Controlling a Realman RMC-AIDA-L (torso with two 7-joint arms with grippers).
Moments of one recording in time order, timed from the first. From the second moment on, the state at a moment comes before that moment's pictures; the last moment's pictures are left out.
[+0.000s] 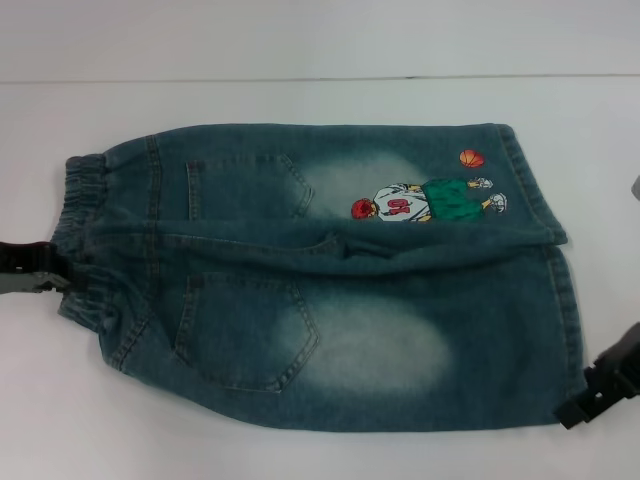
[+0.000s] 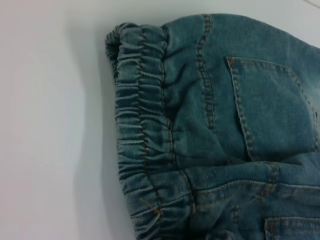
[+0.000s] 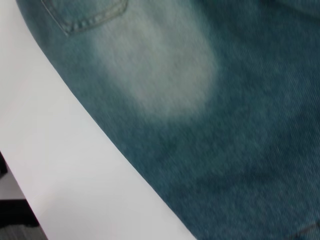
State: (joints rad) left arm -0.64 -2.00 0.52 0.88 2.69 1.57 -2.50; right arm 0.72 2.01 -0.77 -0.78 -2.78 -1.78 2.06
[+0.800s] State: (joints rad) left arm -0.64 -2.00 0.52 0.88 2.69 1.56 -2.49; right arm 0.72 2.02 -0.79 -0.78 -2.74 -1.77 2.01
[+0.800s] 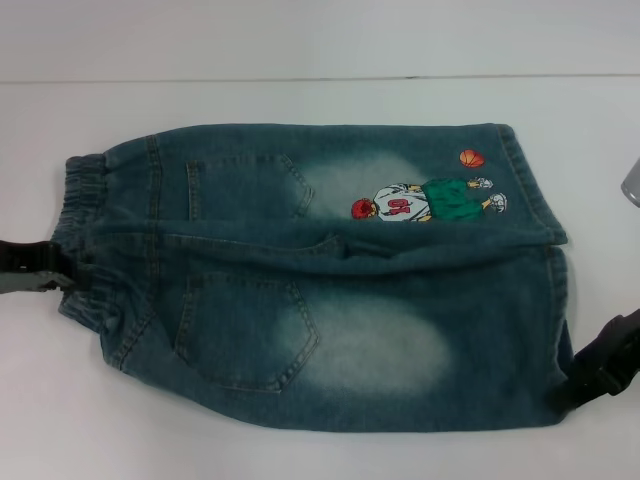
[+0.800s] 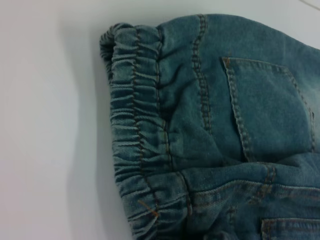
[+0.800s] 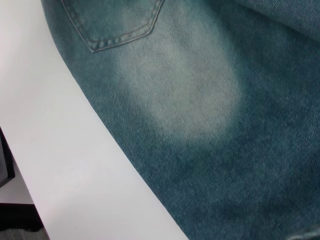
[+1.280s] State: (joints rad) left arm -0.65 -2.00 0.52 0.88 2.69 1.56 -2.50; right arm 0.72 2.02 -0.78 -0.78 -2.74 -1.76 2.01
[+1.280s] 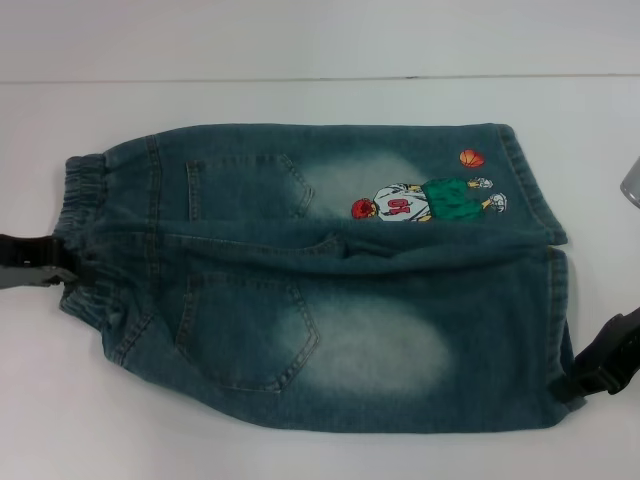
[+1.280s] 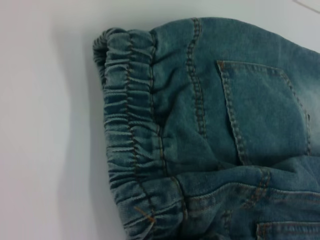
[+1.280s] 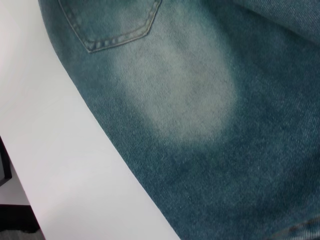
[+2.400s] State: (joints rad) left arm -0.58 -2.03 0.32 0.76 2.28 1.25 -2.41; right arm 0.58 2.00 -0.49 -0.55 -2.04 -1.21 1.73
